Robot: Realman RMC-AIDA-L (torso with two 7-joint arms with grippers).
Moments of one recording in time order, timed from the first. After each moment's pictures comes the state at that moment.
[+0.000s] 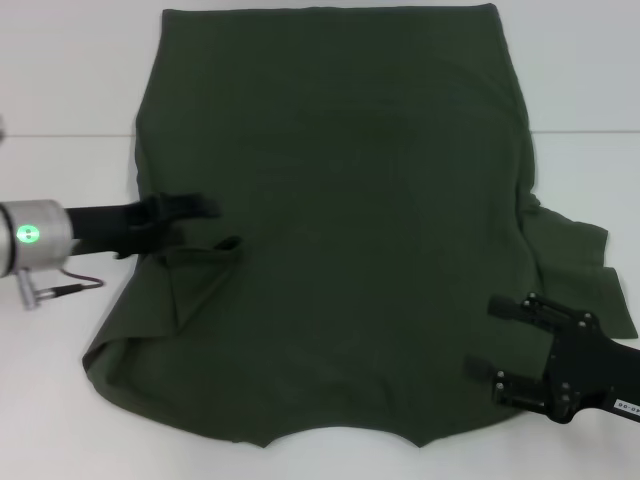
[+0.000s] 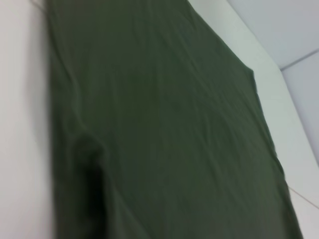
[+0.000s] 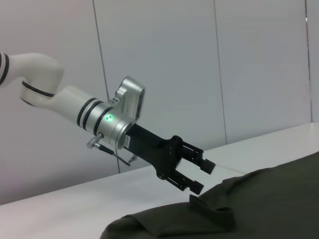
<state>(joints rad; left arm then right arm) -0.66 -2.02 0.68 0.57 2.12 1.12 -2.45 0.41 2.10 -0.45 -0.44 -2.02 -1.67 0.91</state>
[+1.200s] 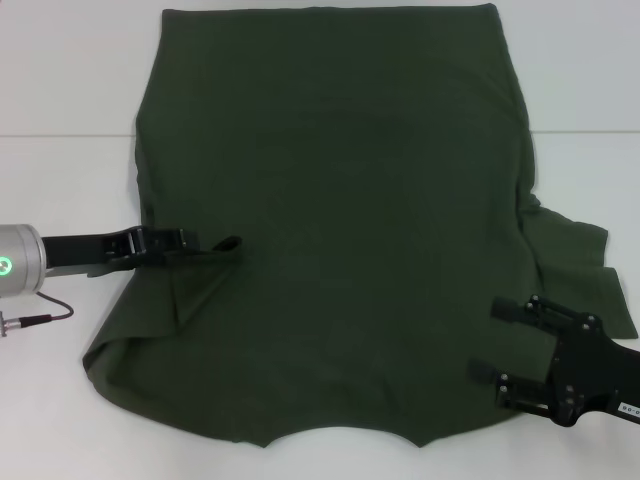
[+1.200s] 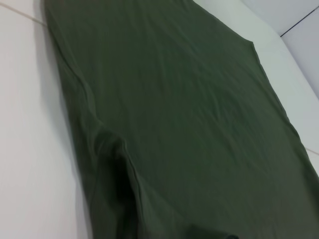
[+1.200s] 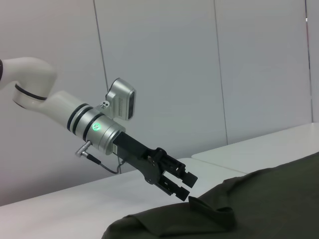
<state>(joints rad) -0.59 -2.01 0.71 0.62 2.15 1.15 -2.29 0.40 2.09 -0.45 -0.44 -2.02 -1.68 0.91</state>
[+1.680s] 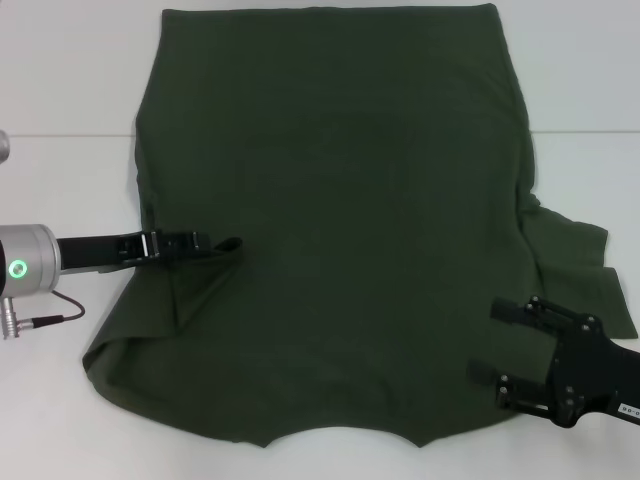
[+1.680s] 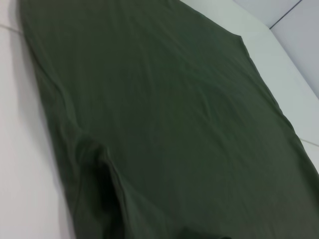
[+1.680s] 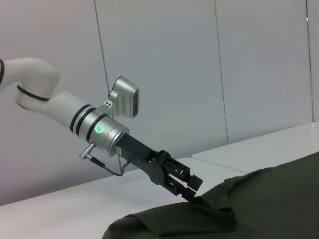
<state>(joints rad) -0.60 -2.03 0.71 0.62 2.15 1.14 -2.21 0.40 2.09 -0.45 -0.44 -2.02 -1.68 0.91</state>
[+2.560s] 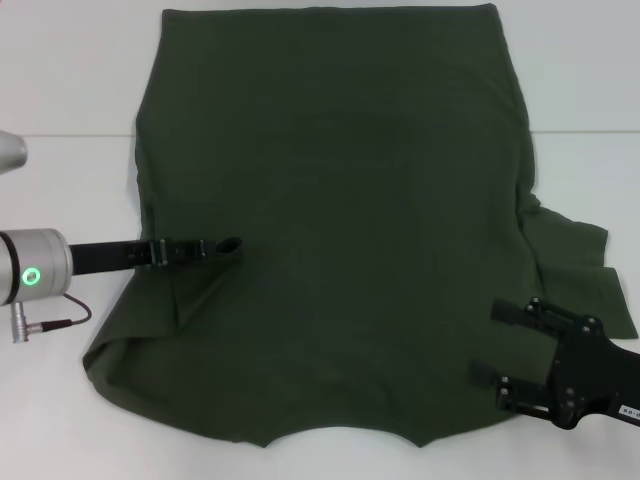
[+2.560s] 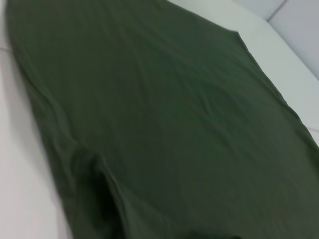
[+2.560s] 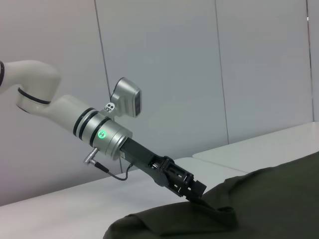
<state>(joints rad) -0.60 -2.06 0.73 0.63 2.15 1.08 -2.12 0.40 2.09 -0.45 -0.44 -2.02 -1.68 0.91</state>
